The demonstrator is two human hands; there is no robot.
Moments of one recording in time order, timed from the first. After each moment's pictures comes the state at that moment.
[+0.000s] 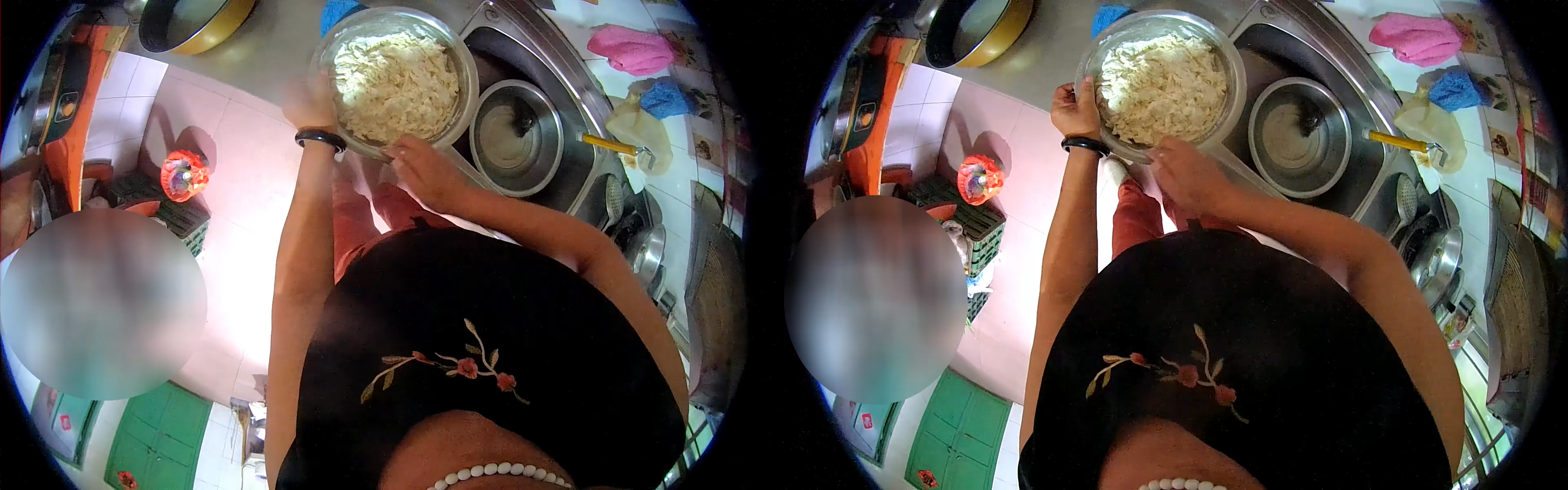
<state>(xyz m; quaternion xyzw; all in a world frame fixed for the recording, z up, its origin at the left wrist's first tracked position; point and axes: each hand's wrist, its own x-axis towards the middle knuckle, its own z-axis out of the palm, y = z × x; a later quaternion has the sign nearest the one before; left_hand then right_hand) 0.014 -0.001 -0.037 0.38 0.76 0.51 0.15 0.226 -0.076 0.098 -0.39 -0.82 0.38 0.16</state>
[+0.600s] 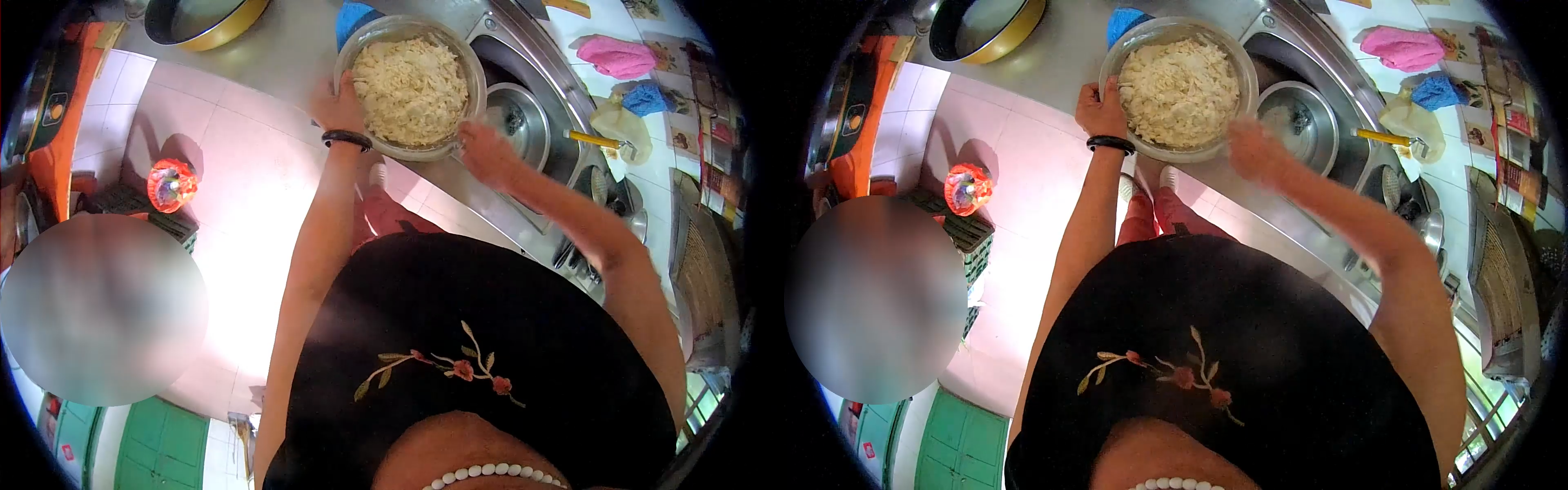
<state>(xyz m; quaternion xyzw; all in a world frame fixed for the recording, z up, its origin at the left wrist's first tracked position) 0.027 -0.006 0.005 0.31 0.72 0.58 0.23 0.288 -0.045 0.095 -0.40 -0.90 0.12 -0.08</state>
